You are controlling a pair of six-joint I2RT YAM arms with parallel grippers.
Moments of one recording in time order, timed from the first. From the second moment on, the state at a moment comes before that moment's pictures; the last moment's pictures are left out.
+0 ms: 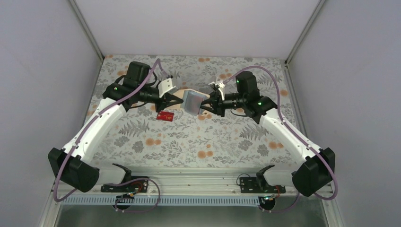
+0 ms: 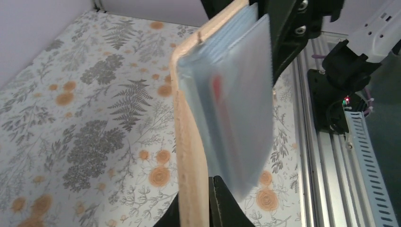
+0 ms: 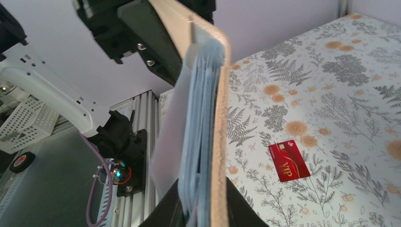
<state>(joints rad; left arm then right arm) -0.40 1.31 1.33 -0.80 0.82 0.57 0.51 1.28 1.11 -0.35 -0.95 -0.07</state>
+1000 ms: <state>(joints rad) -0.37 1.30 1.33 -0.79 0.91 0.50 0.70 1.29 1.11 -0.10 -0.55 0.15</state>
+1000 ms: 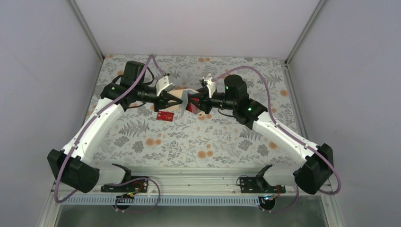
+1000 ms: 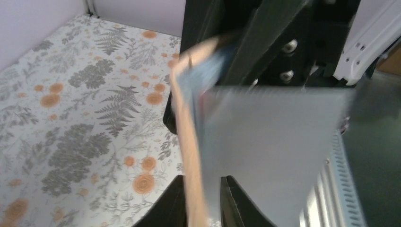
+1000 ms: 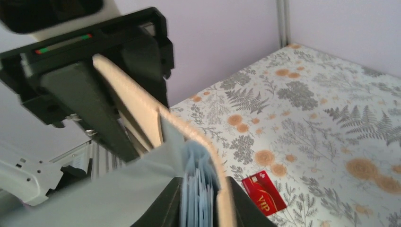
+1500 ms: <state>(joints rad) -0.42 1.29 1.30 -0.72 0.80 0.45 0.70 1.37 1.23 -0.24 -0.39 0.26</state>
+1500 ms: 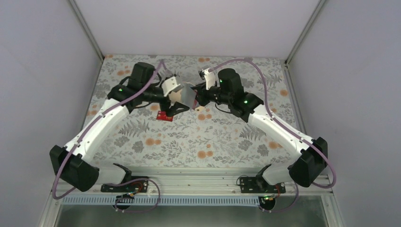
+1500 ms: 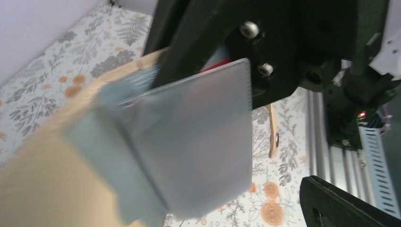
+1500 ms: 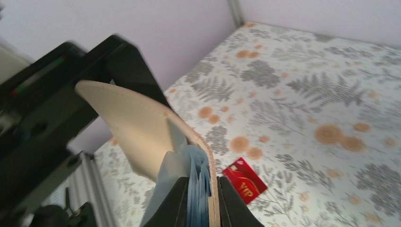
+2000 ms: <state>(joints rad) -0.55 1.39 1.33 -0.61 0.34 0.35 0.73 1.44 1.26 -0.27 -0.26 0.41</state>
